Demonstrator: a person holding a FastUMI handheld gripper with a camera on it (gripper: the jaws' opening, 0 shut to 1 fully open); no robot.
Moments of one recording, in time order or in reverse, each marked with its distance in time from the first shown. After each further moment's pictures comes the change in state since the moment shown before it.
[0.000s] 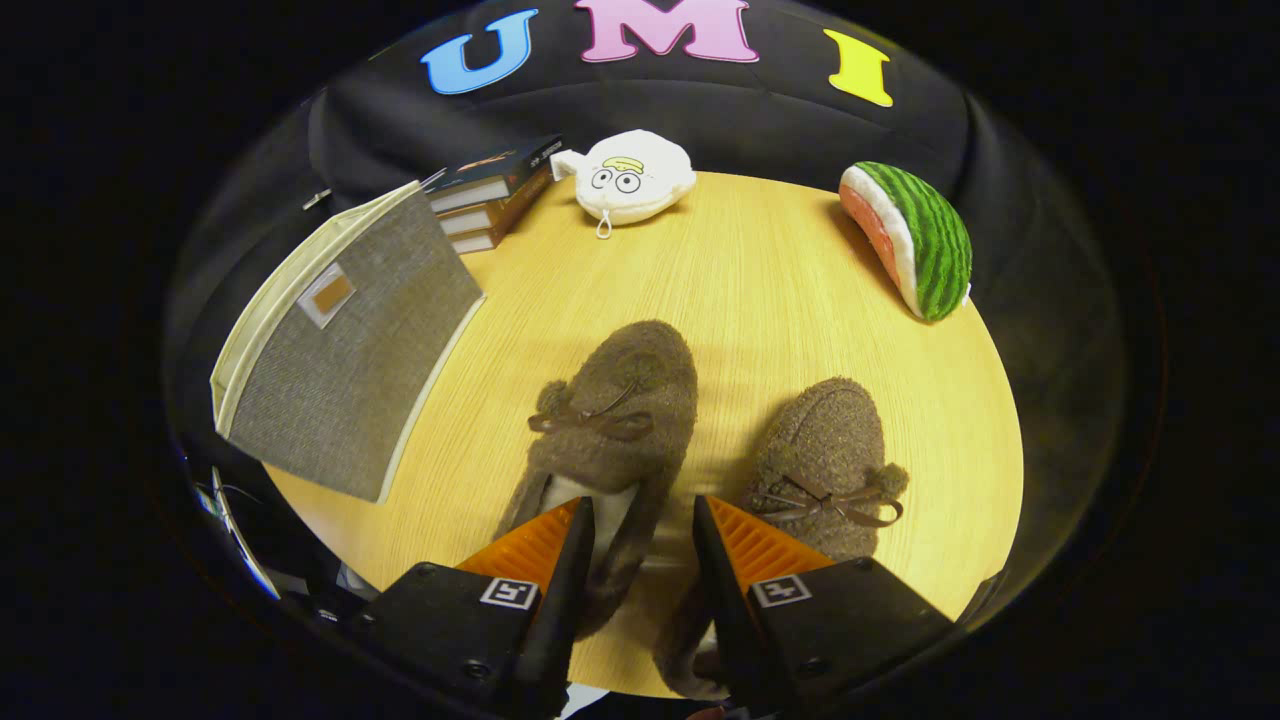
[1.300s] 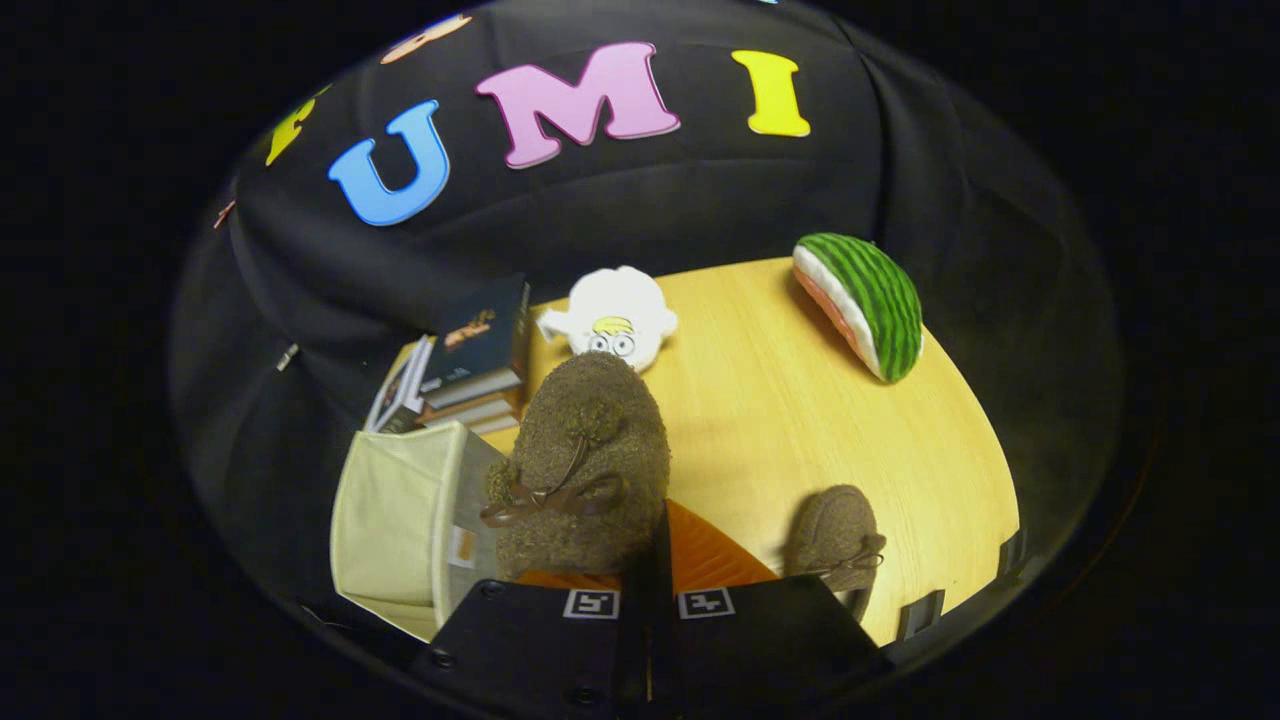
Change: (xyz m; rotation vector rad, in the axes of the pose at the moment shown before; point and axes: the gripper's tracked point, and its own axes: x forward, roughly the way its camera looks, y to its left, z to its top) arm -0.106 0.080 0.185 0.299 -0.208 0.017
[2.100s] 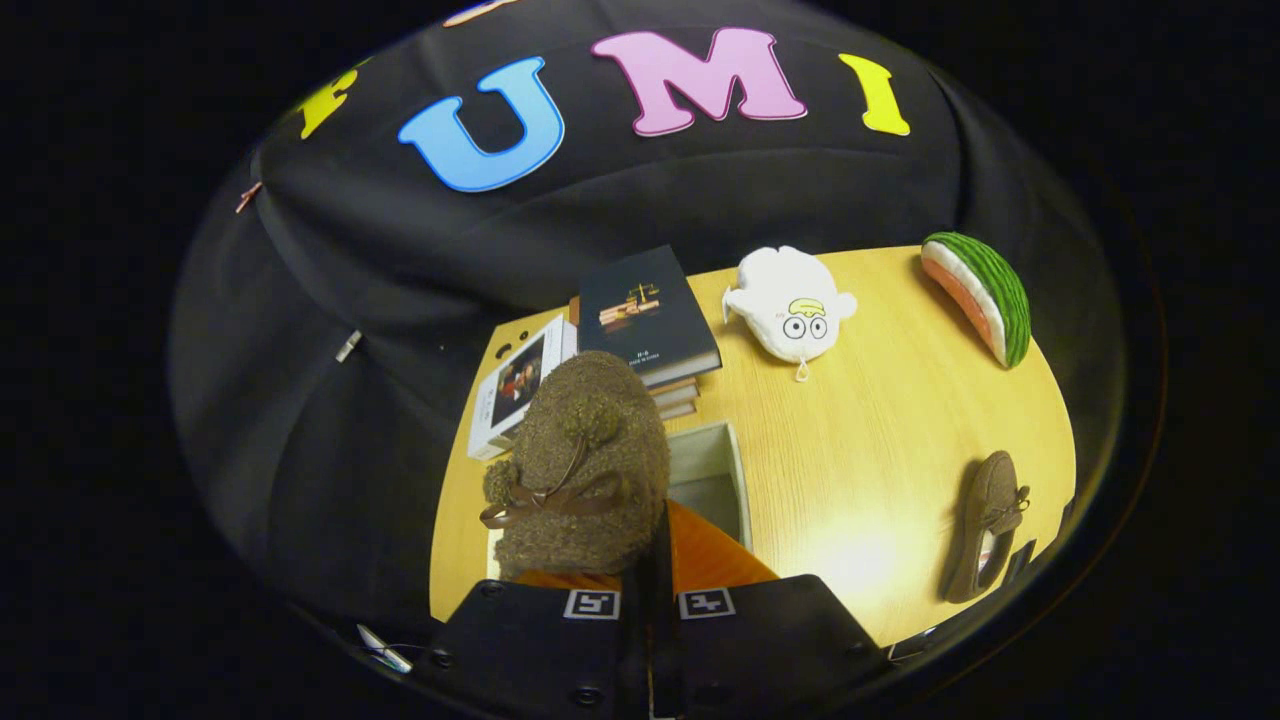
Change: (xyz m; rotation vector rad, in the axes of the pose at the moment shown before) arm 0.047 0.190 -0.056 -0.025 0.147 0.058
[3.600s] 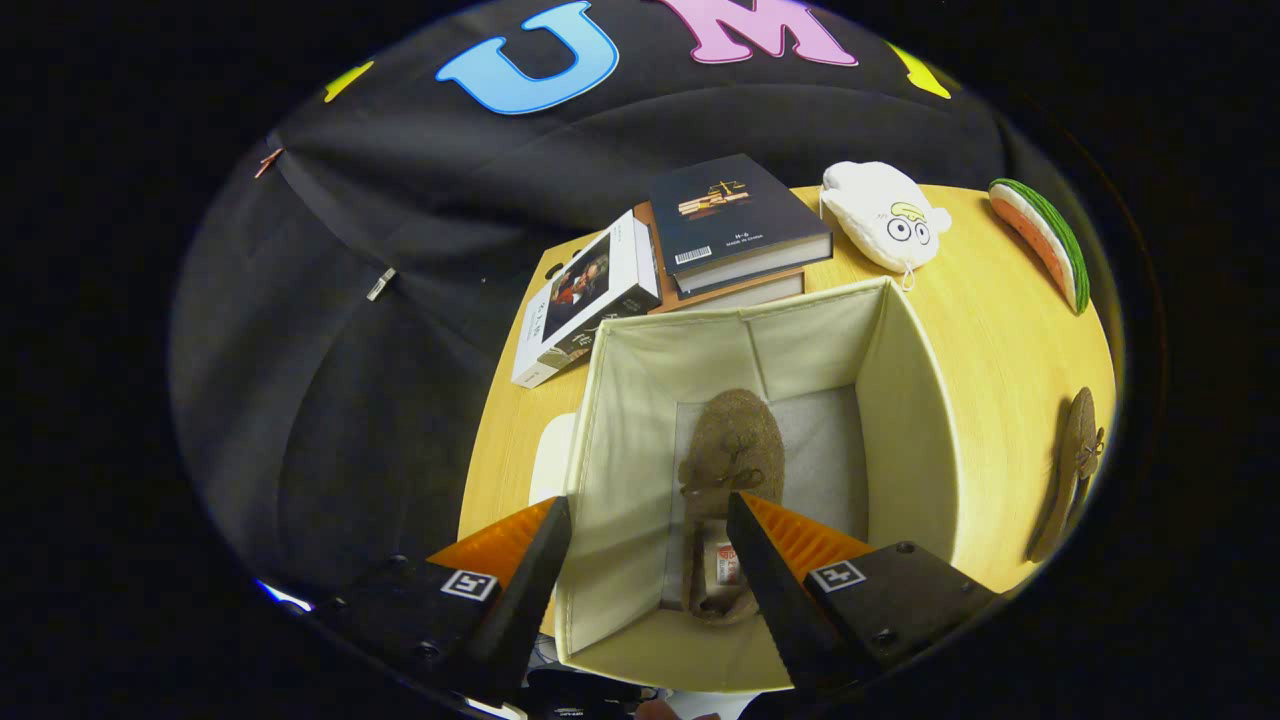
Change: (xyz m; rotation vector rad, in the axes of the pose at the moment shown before) arm 0.027 0.073 -0.065 0.013 0.104 0.169
